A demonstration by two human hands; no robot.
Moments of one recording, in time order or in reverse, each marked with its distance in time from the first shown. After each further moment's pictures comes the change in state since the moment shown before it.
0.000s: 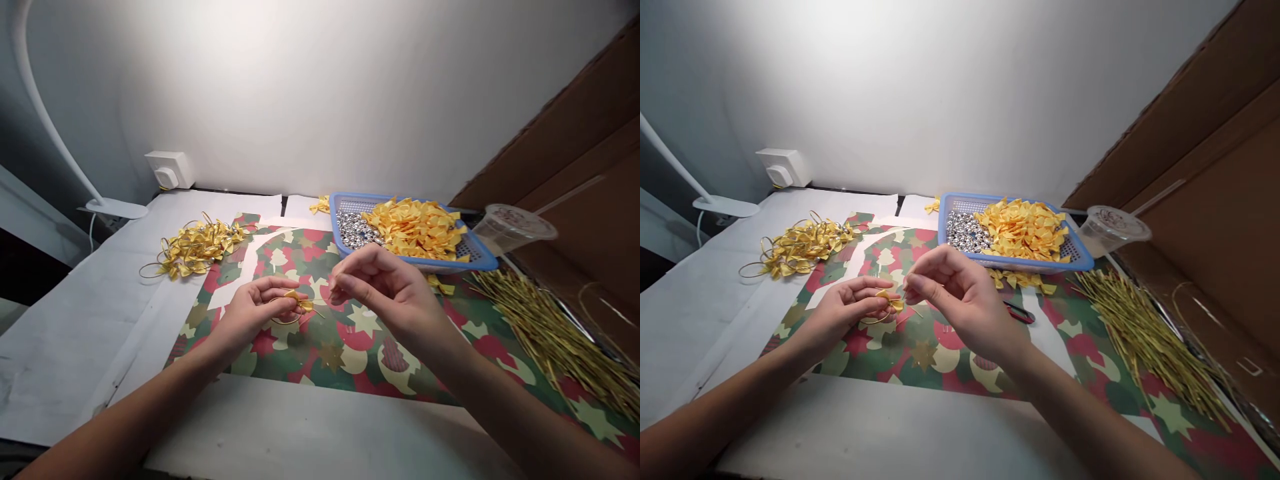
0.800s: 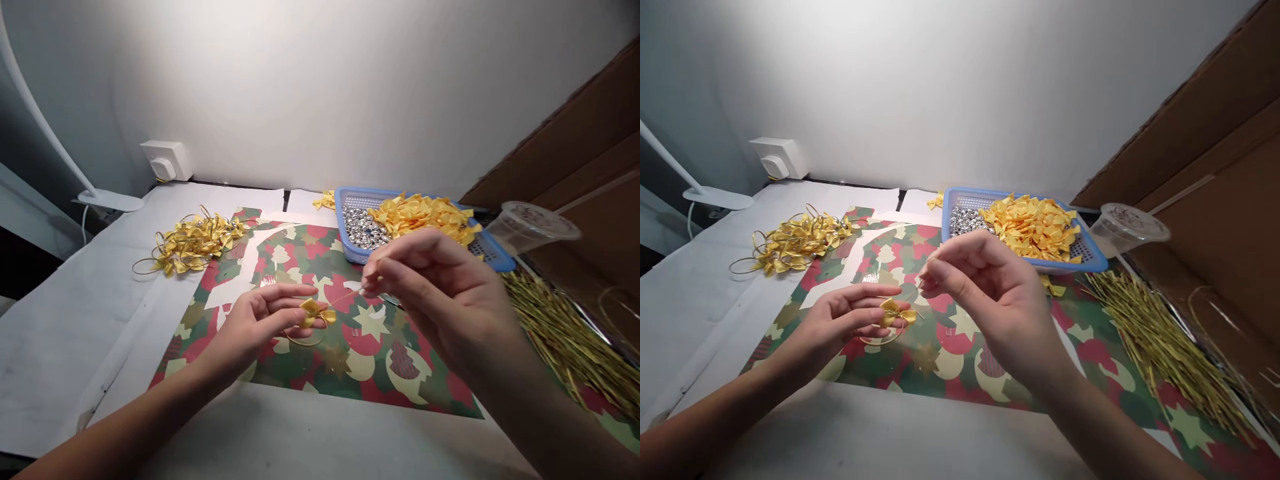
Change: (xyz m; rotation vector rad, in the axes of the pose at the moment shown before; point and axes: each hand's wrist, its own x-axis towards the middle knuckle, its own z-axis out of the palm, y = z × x) left_hand -0.016 0.006 0.011 -0.056 -0.113 0.013; right_hand -0.007 -0.012 -0.005 -0.018 0.167 -0.052
